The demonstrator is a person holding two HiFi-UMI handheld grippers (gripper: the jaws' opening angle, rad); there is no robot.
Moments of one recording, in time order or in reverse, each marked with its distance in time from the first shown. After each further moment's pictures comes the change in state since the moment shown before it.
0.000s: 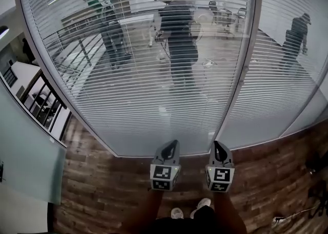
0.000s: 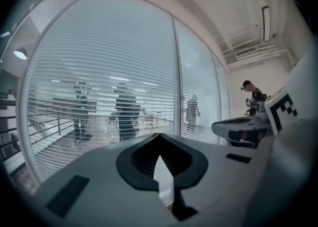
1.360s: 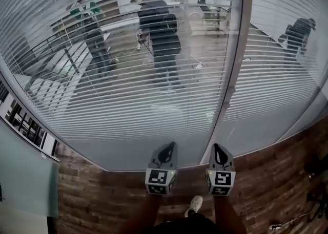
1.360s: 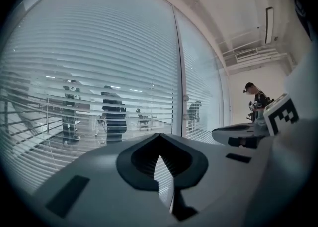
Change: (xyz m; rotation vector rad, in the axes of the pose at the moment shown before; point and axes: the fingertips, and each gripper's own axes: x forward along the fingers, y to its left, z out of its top) left arm 0.172 -0.030 0.016 -0.008 -0.009 -0.064; right arm 0.114 -0.127 -0.021 0.038 0.026 -0.036
